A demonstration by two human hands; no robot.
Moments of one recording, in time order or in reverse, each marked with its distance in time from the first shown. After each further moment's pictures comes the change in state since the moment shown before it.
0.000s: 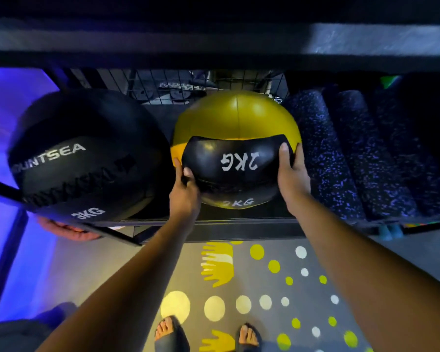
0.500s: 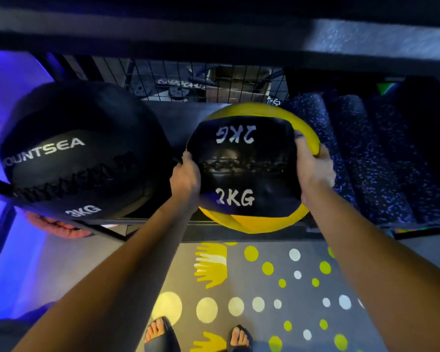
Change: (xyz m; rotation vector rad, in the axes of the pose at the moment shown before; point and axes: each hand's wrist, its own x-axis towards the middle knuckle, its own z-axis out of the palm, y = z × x) left_hand 0.028 0.040 0.006 -0.263 0.036 -0.236; right_hand 0.010 -0.025 -0.026 -0.008 0.195 0.147
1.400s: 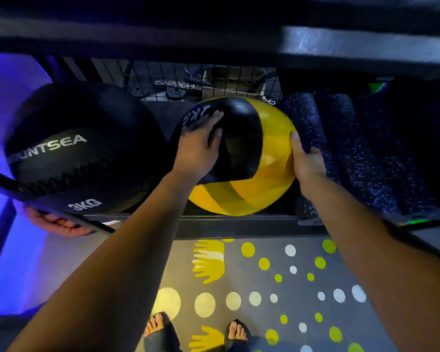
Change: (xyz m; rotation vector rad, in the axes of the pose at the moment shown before) left_hand -0.034 0.054 0.011 0.641 -0.185 0.981; right_hand 0.015 0.000 -0.019 -0.072 -0.090 0.019
